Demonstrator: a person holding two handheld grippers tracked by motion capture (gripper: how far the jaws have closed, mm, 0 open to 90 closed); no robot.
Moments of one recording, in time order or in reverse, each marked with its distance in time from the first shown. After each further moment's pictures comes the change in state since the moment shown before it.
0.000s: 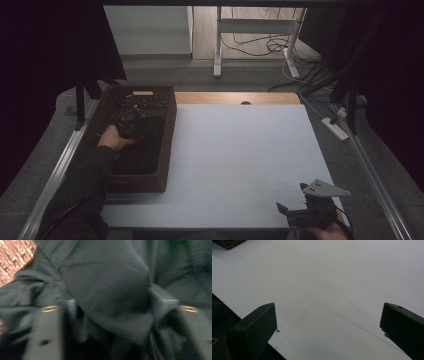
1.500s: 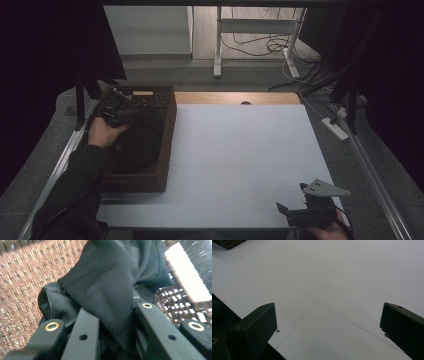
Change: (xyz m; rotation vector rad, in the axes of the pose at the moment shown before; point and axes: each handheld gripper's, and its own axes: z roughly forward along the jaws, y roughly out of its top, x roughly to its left) left arm 0.007 -0.008 -0.077 -0.267 -0.156 -0.180; right arm 0.000 0.000 0.000 0.003 0.000 0.003
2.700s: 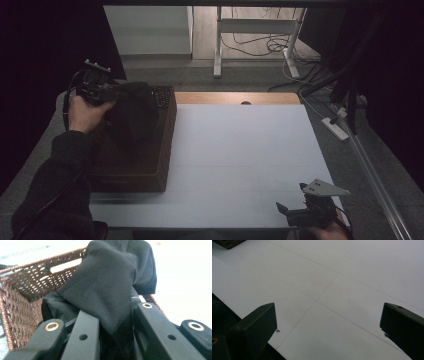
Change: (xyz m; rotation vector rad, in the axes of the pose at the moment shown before) left arm -0.019 0.030 -0.097 -0.204 0.042 0.016; right arm 0.000 0.000 0.001 0.002 0.003 0.000
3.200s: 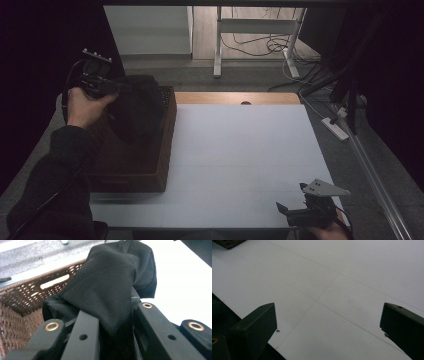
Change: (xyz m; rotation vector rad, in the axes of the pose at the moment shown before) left arm -0.024 0.021 -0.024 -0.050 -0.054 0.049; right arm 0.000 0.000 0.000 0.001 -0.001 -0.001
